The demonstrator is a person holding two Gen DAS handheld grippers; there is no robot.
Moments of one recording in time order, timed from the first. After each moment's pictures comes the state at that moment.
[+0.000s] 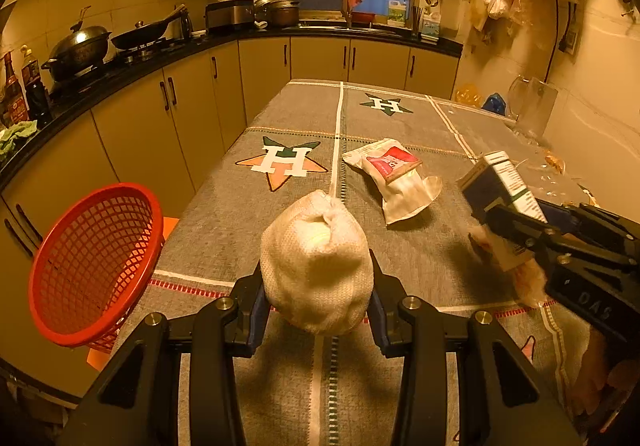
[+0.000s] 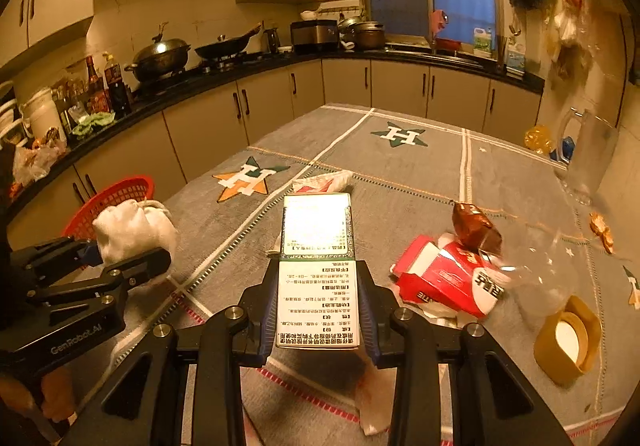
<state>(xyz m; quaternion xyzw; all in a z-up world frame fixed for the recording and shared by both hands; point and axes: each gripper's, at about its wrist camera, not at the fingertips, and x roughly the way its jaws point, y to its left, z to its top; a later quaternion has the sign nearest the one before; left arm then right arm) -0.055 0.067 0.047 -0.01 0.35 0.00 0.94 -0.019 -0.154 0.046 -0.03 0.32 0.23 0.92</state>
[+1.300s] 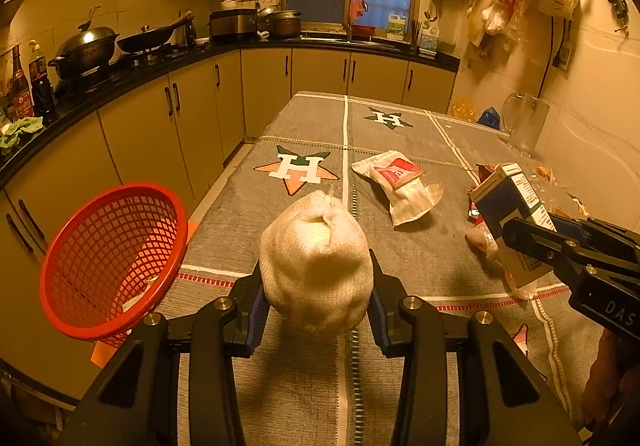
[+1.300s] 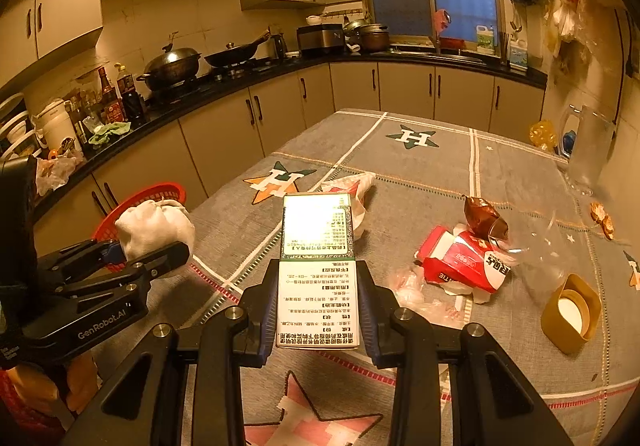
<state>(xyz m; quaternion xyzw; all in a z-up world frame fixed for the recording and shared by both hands) -0.077 0.089 0.058 -0.03 0.33 -0.01 0.94 -0.052 -0.148 0.064 -0.01 0.32 0.24 0.92</state>
